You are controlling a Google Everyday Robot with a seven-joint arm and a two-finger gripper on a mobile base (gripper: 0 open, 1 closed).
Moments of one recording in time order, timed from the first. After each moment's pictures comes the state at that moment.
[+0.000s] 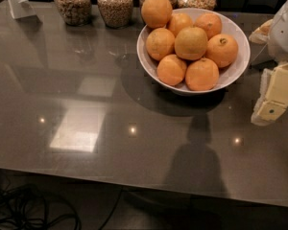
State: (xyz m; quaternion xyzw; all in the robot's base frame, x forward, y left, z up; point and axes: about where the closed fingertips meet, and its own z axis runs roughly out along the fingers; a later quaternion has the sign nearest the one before) arm 0.438 -0.217 0.976 -0.60 0.78 -0.03 0.16
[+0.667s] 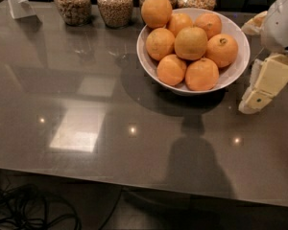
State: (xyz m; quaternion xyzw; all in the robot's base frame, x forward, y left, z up) arm 0.461 -0.203 0.982 -0.60 0.77 -0.02 0.21
